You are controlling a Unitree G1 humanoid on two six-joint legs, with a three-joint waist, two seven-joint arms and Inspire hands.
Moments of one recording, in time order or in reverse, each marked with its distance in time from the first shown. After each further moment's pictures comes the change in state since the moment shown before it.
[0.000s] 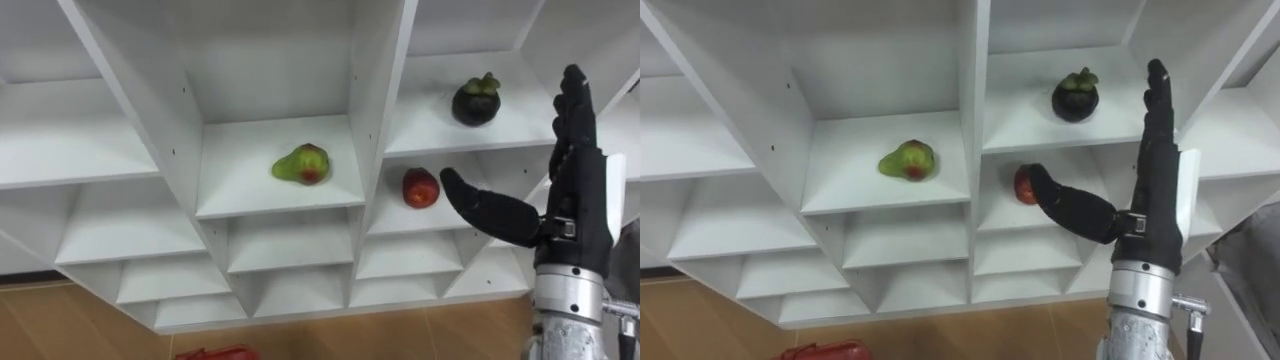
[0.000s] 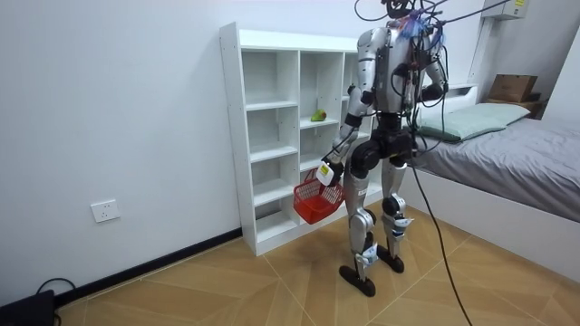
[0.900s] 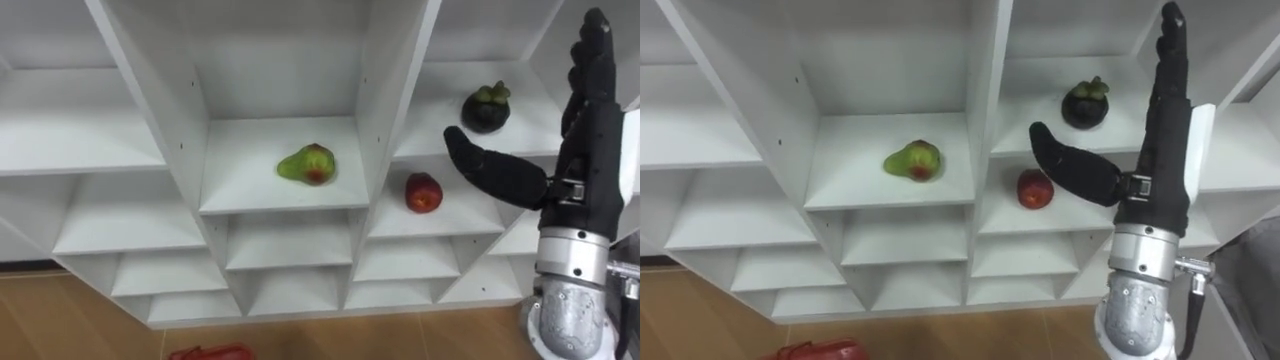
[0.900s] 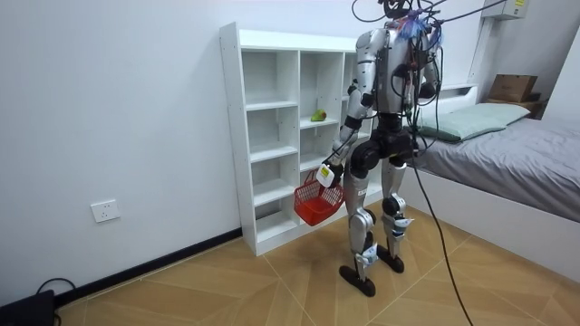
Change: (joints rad) left arm 0.001 0.013 0.023 -0.009 0.011 0.008 -0.011; right arm -0.154 -0.018 -0.033 0.037 -0.033 0.000 -0.019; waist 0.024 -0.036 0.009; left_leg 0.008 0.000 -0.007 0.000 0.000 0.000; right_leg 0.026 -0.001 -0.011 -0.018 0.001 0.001
